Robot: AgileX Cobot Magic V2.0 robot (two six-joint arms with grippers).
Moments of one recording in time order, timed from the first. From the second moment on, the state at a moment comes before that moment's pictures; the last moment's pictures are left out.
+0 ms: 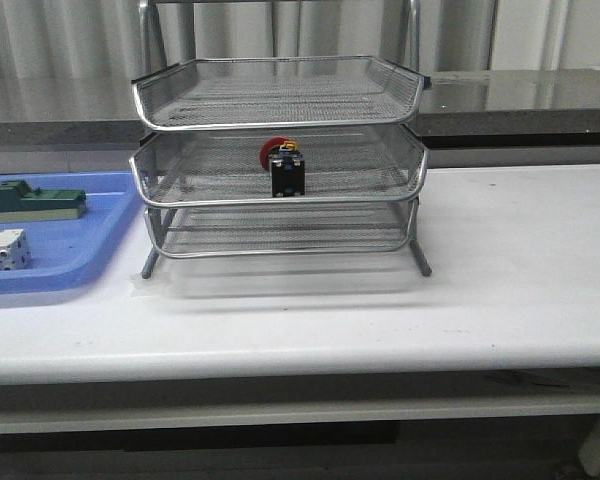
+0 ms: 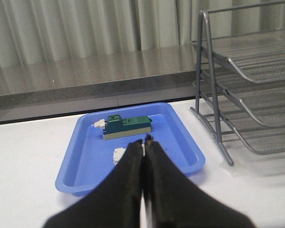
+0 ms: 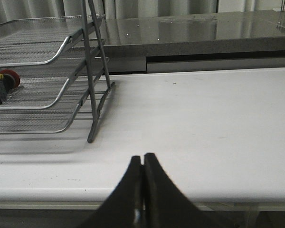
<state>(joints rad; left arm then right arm) -0.04 0.00 0.00 0.01 0.07 0.07 0.09 -0.01 0.03 0.02 0.12 0.05</state>
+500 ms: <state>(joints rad) -0.04 0.00 0.00 0.03 0.04 0.03 0.09 -0.01 0.03 0.02 0.12 0.05</state>
